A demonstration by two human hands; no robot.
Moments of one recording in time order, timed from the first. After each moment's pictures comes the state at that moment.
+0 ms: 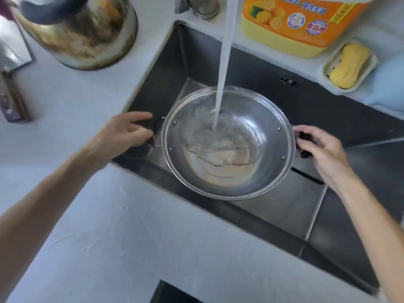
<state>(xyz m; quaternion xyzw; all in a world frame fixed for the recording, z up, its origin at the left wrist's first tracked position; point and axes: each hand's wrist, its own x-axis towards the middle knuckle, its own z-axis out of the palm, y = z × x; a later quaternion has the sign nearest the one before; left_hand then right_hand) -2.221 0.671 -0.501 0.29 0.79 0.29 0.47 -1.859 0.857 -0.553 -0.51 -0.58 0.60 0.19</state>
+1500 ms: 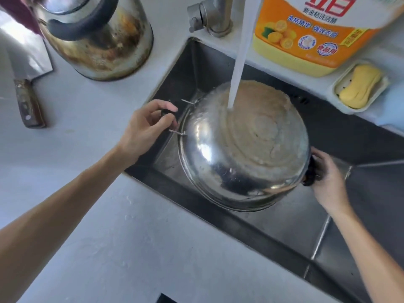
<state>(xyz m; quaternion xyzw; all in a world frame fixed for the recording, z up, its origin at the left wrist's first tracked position) -2.210 0.705 -0.508 0.35 0.72 0.47 0.38 -1.853 0.842 -0.579 -0.53 -0.62 0.54 0.21</state>
